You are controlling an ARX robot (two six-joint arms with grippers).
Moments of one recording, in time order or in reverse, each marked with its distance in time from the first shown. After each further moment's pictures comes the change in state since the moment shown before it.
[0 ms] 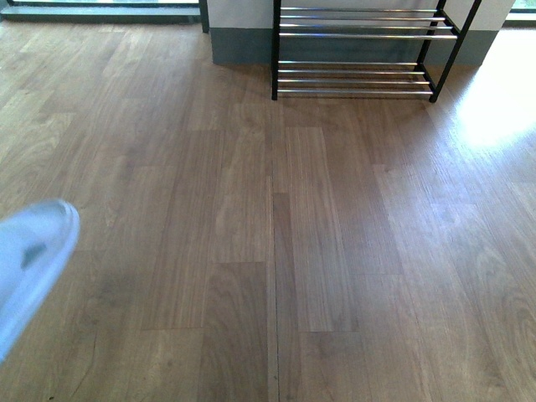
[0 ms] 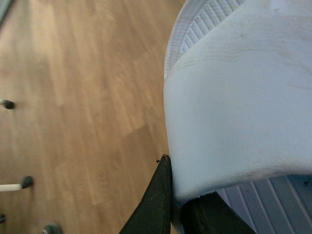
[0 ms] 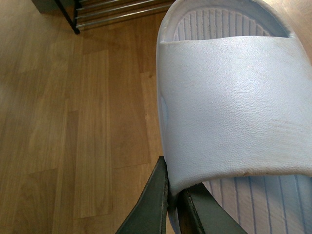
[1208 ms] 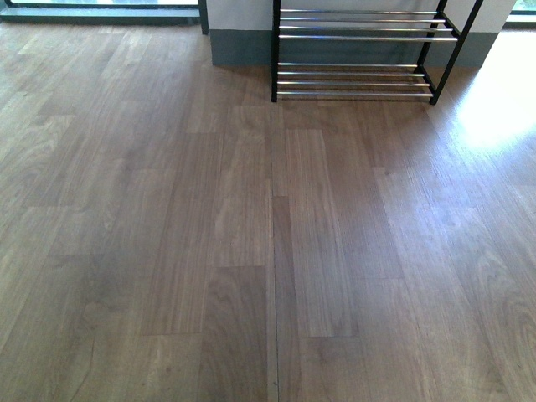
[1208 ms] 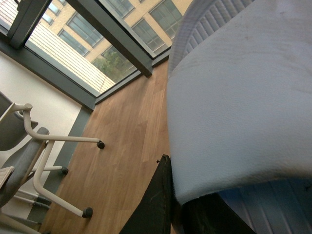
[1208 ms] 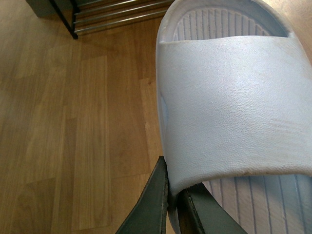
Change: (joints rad) left arm -0.146 -0.901 0.114 -0.480 -0.239 -0.007; right arm 0.000 0.000 0.000 0.000 0.000 0.000
